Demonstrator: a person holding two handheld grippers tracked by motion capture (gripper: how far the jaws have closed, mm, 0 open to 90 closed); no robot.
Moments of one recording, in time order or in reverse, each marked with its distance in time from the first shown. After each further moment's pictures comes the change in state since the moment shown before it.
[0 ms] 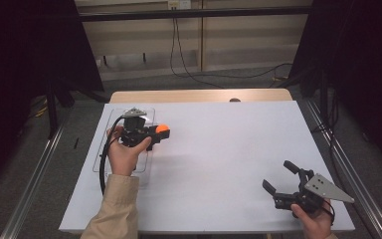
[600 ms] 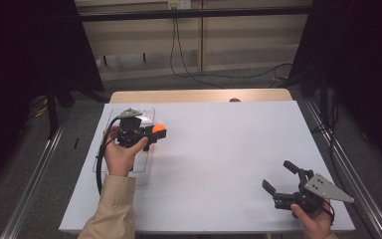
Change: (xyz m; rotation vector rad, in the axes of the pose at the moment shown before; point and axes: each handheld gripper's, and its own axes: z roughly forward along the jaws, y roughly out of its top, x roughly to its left) left arm 0.005 -0.002 -0.008 -0.010 0.016 -0.011; right arm 0.000 0.000 0.000 0.000 0.000 -0.001
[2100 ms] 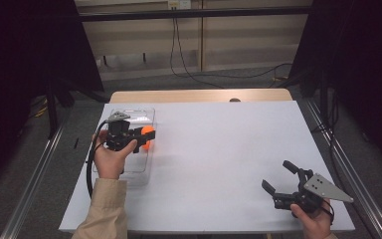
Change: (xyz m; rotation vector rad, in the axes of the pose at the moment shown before) left arm 0.017 -0.012 -0.018 -0.029 0.062 -0.025; right arm 0.000 0.000 0.001 0.002 0.005 -0.002
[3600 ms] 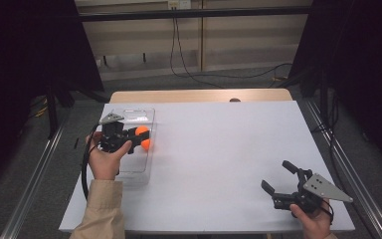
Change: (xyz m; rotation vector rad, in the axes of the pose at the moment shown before) left arm 0.010 -0.005 -0.010 -0.019 0.035 -0.005; right arm 0.001 0.000 0.001 0.000 0.005 -0.003
